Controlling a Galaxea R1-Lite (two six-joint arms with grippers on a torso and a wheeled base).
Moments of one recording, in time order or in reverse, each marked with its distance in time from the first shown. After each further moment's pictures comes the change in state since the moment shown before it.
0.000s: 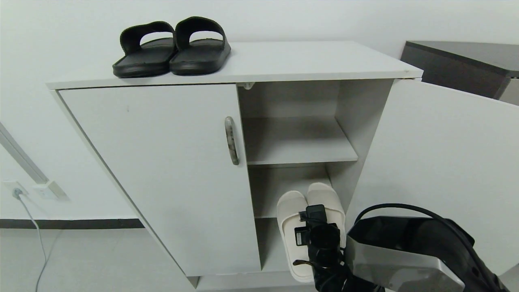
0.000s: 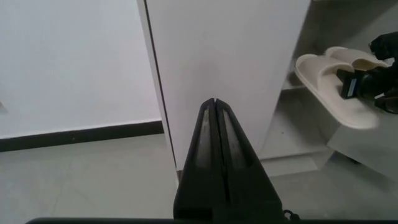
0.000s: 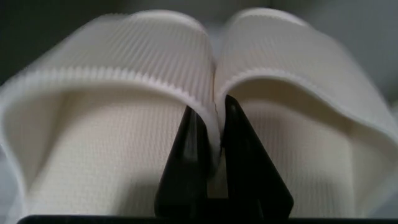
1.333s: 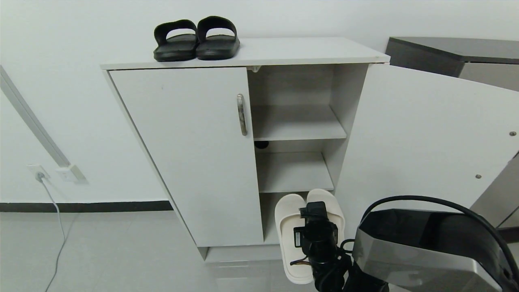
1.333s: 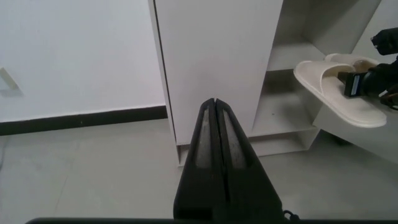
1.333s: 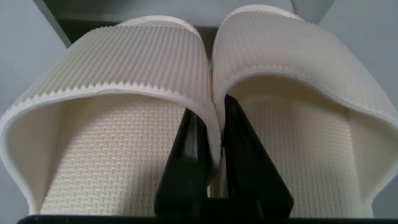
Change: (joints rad) left arm 0.000 0.000 0.000 -0.002 0.000 0.001; right arm 0.022 -0.095 0.011 0.230 -0.005 0.148
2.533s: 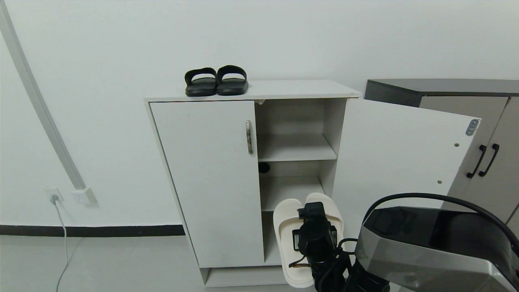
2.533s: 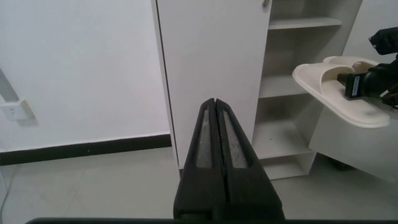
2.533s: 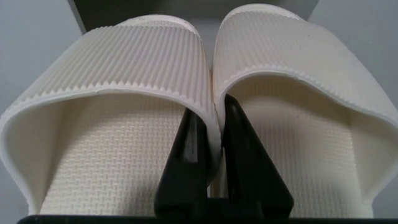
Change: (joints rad) left arm 0.000 0.000 0.000 0.000 0.000 0.000; right arm 0.009 -0.037 -0.003 0.129 0.020 0.055
